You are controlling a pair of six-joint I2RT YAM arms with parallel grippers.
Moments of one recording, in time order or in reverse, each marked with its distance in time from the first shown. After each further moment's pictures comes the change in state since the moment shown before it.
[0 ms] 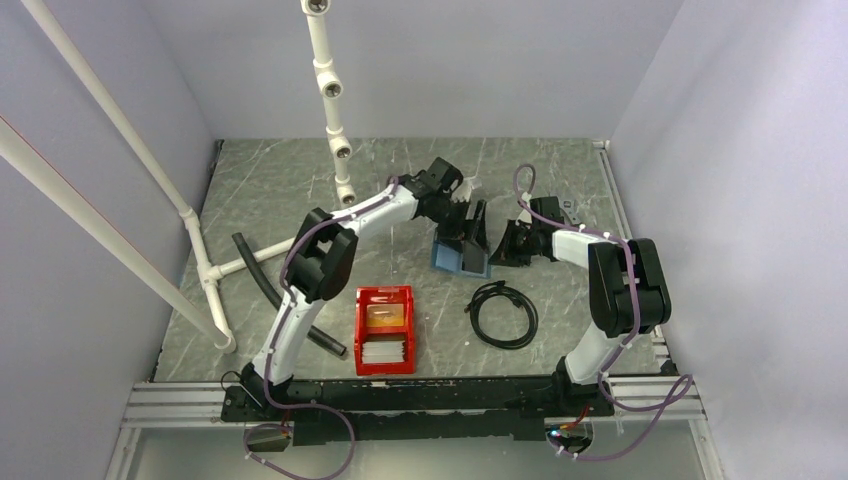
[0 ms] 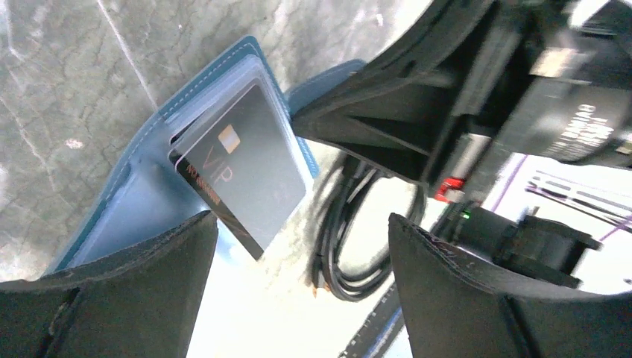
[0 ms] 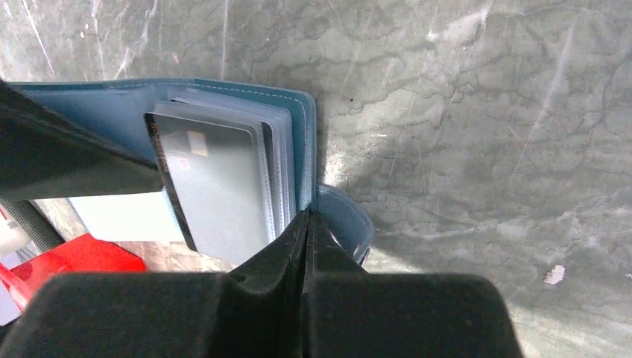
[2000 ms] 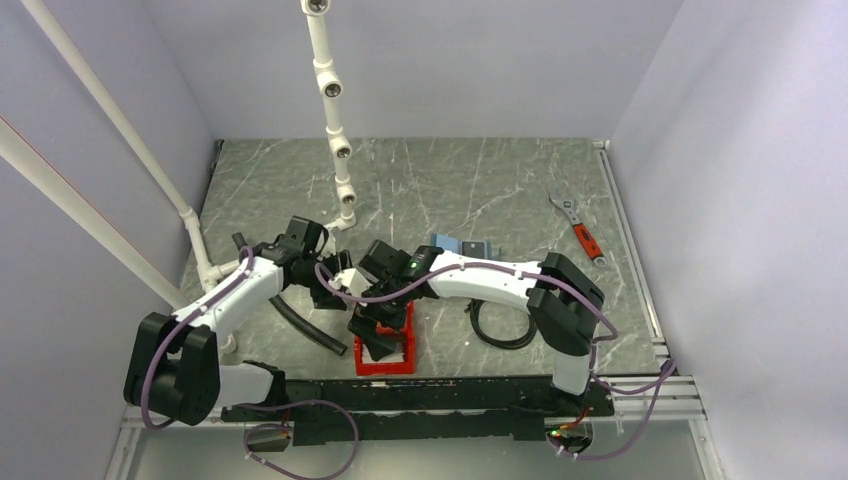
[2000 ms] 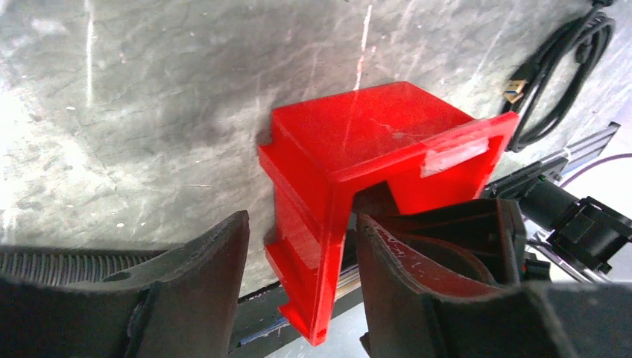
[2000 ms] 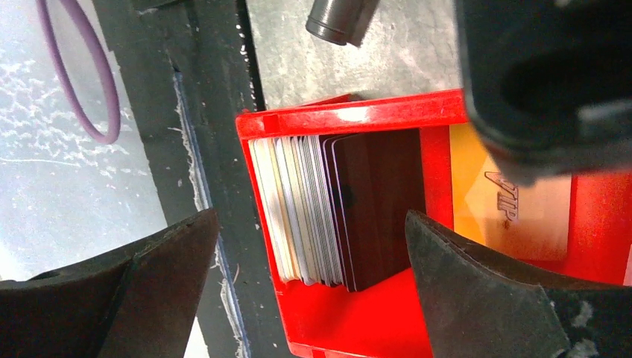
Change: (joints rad) left arm 0.399 -1.063 -1.201 -0.034 -0.138 -0.085; right arm 0.980 0.143 0.506 -0.464 -0.097 -0.509
